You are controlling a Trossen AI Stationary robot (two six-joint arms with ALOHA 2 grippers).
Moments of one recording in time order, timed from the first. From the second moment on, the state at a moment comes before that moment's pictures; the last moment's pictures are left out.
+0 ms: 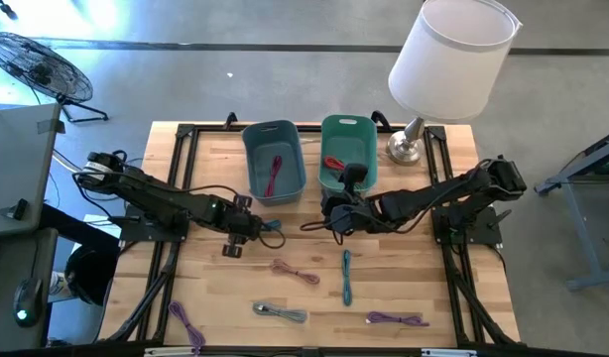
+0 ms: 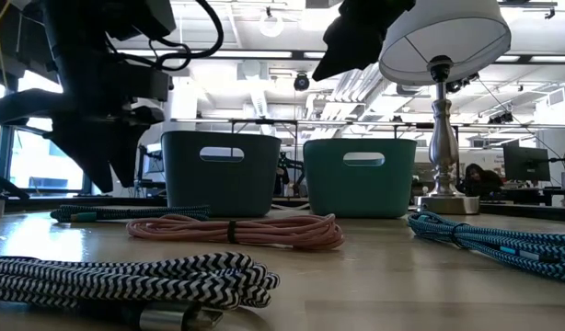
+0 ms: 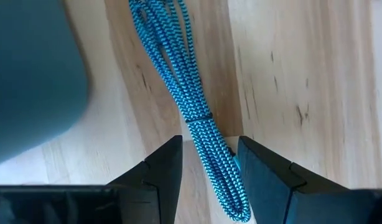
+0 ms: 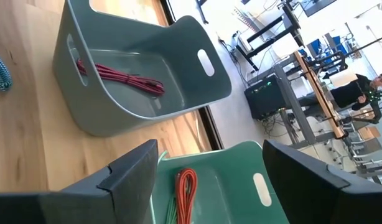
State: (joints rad) left arm -0.23 1.38 0.76 -0.66 -0.22 -0.04; right arm 0.21 1.59 1.20 -0.38 0.97 -0.13
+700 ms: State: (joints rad) left arm -0.15 1.55 0.77 -0.67 -0.14 -0.11; right arm 0.23 1.59 1.20 -0.38 0.95 -0.10
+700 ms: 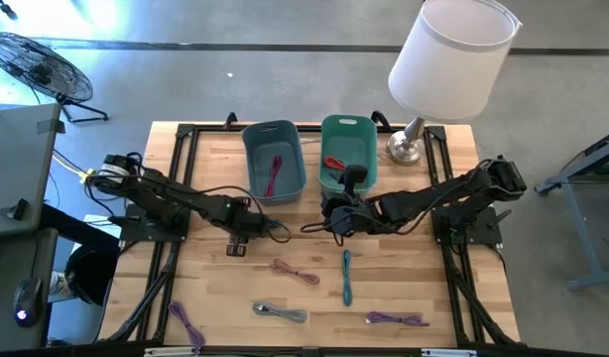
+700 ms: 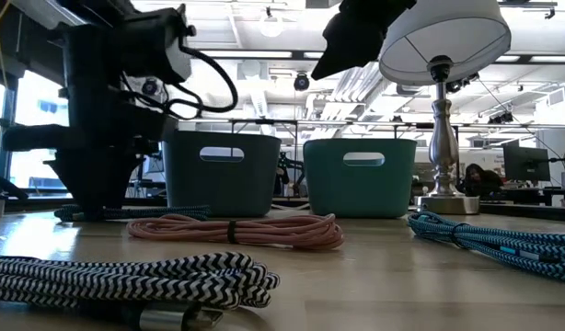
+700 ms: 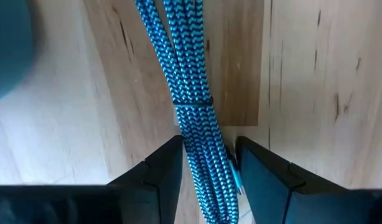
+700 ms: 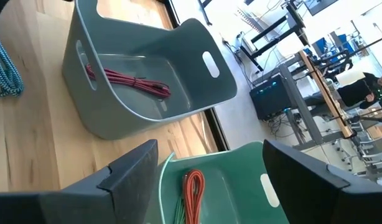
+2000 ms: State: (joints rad) left arm -0.50 1.39 1.58 -1.51 -0.87 0.06; right arm 0.28 1.59 1.20 -0.42 1.00 -0.13
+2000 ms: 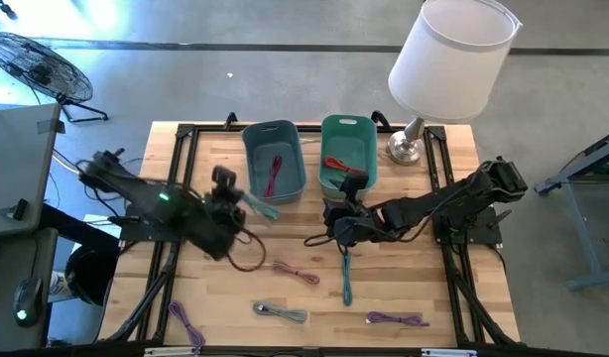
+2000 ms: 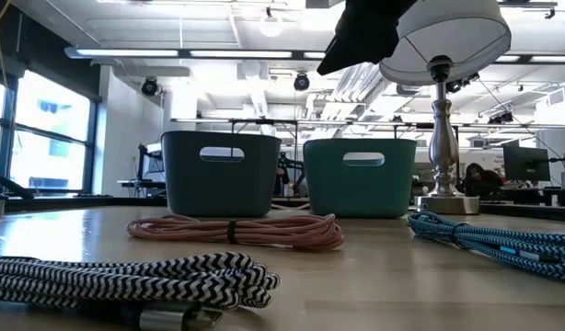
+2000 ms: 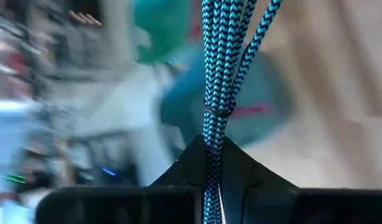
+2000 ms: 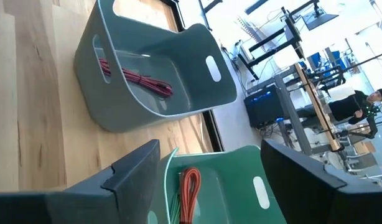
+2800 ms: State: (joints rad) left arm 0.20 1.30 1.32 -0.97 -0.35 0.65; right arm 0.28 1.59 1.20 -0.48 0.99 -0.08
